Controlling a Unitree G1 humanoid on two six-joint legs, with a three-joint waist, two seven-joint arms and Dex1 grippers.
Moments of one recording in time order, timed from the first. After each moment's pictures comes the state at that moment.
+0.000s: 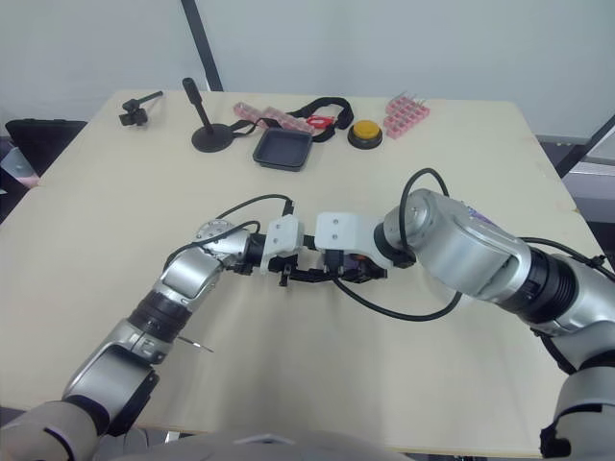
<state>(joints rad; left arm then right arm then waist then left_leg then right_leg) -0.58 0.27 -0.40 0.18 -0.15 0.05 -1.17 -0.95 -0.86 0.76 -0.57 0.28 1.18 0.95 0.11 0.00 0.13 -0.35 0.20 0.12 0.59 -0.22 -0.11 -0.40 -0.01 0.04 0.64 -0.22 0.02</state>
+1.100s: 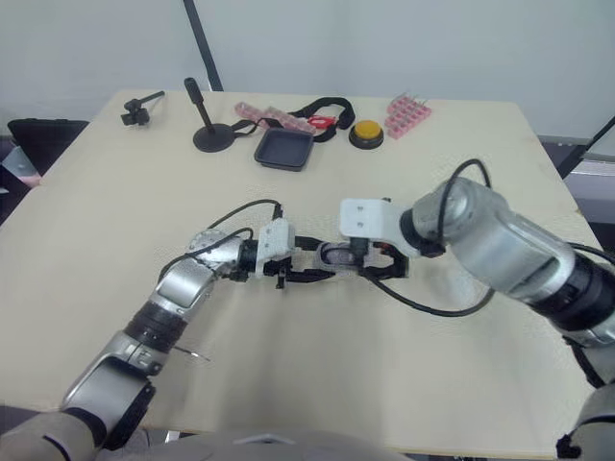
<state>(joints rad) -0.48 0.26 -0.33 0.19 -0.18 -0.04 -1.11 -0.83 -1.03 0.57 -0.57 0.26 0.98 1.02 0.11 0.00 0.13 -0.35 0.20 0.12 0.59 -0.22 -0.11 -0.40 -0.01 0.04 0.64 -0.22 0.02</state>
